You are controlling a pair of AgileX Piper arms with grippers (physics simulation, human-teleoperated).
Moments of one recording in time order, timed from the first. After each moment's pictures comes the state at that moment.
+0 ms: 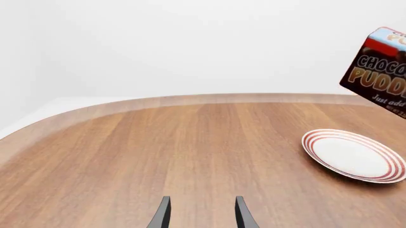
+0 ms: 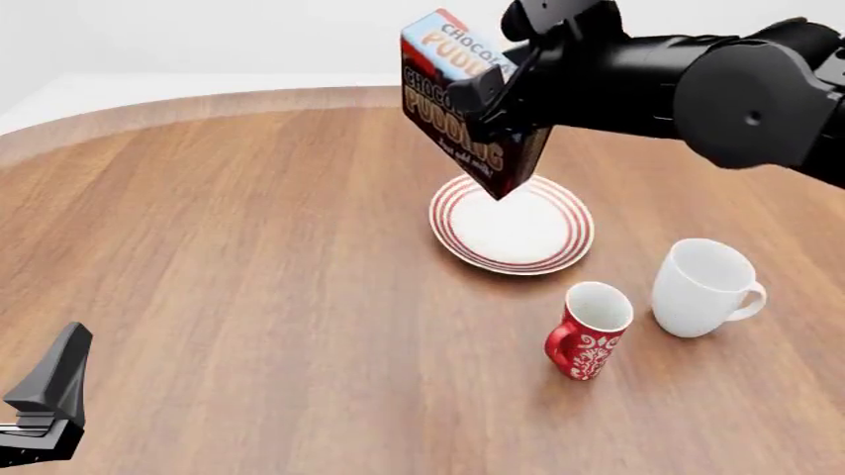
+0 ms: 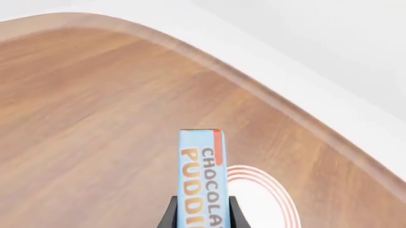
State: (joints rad) left arm 0.00 0.01 0.00 0.00 0.00; right arm 0.59 1.38 -1.23 0.25 -0.23
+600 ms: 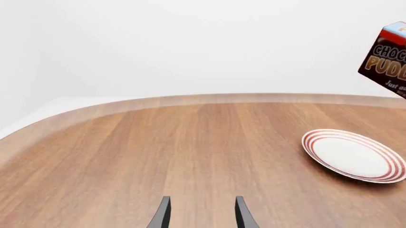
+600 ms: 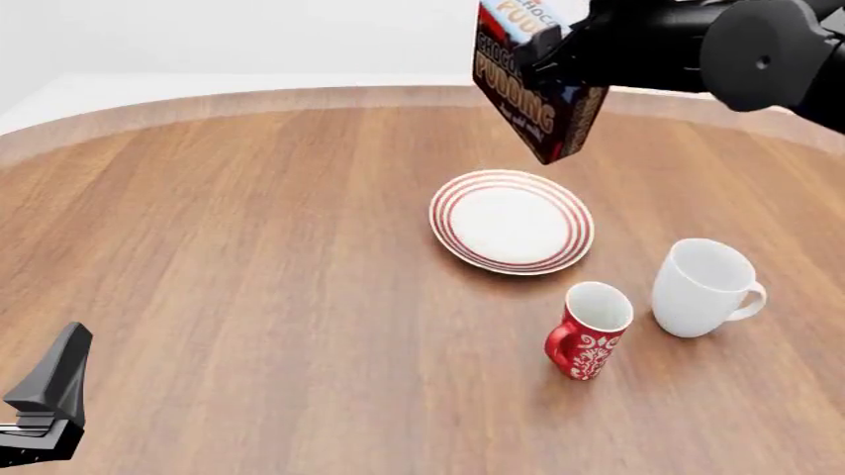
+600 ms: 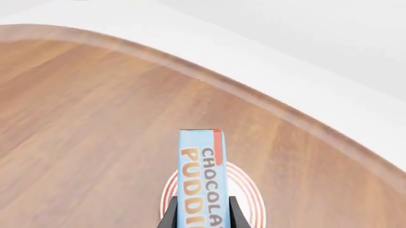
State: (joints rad) left arm 0.00 0.01 0.00 0.00 0.00; right arm 0.40 1.46 -1.34 0.29 -0.18
